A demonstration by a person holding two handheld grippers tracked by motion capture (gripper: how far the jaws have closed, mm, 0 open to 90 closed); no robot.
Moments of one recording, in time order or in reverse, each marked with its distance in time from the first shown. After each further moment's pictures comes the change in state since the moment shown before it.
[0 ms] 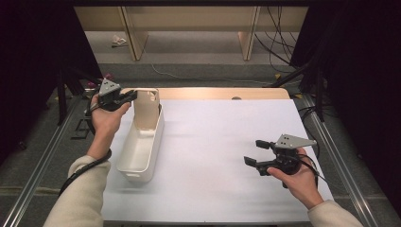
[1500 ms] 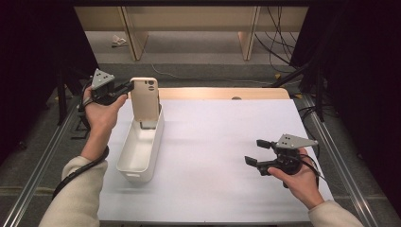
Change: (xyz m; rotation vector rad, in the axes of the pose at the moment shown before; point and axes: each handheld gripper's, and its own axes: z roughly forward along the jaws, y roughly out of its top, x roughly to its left) left arm -0.016 0.038 -0.029 -0.077 0.043 0.008; right arm 0.000 0.001 -0.002 -0.009 -0.004 -0.003
